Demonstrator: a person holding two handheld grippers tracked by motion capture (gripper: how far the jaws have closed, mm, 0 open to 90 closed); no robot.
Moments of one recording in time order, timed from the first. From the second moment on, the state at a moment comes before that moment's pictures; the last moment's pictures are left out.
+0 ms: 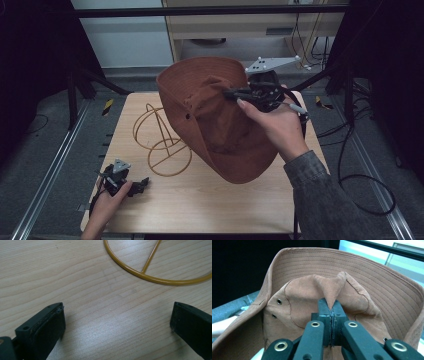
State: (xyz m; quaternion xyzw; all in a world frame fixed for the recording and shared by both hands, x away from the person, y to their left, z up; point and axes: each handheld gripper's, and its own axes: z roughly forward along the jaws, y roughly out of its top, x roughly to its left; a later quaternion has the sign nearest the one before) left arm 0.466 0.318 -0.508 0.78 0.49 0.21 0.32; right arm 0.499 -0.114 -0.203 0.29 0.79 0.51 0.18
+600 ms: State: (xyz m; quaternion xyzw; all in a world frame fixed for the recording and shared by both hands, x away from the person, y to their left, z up) left arm 0.466 0.317 -0.508 0.78 0.49 0.21 0.32; right arm 0.506 -0.065 -0.188 0.26 0.80 0.52 0.17
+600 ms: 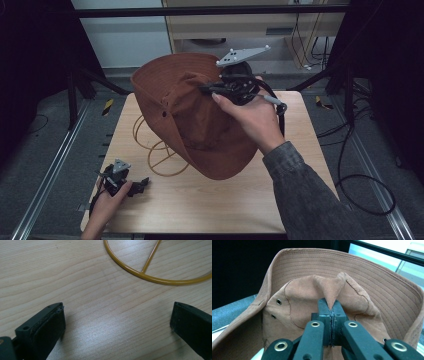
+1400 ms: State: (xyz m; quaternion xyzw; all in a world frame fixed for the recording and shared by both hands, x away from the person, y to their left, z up) left arm 0.466 0.318 -0.508 0.78 0.49 0.21 0.32; right arm 0.517 -0.028 -0.182 0.24 0.80 0.52 0.16
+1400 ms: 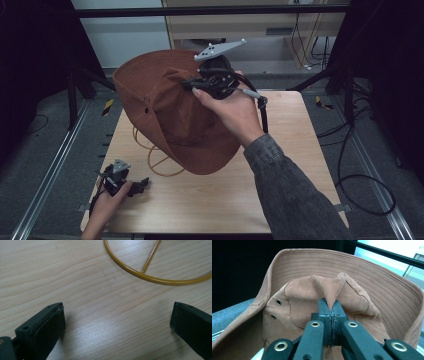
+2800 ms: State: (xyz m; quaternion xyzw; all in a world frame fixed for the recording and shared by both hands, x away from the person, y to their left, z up) left arm 0.466 0.317 -0.508 0.78 0.49 0.21 0.32; right arm 0.537 0.015 -0.191 0.23 0.82 0.50 0.14
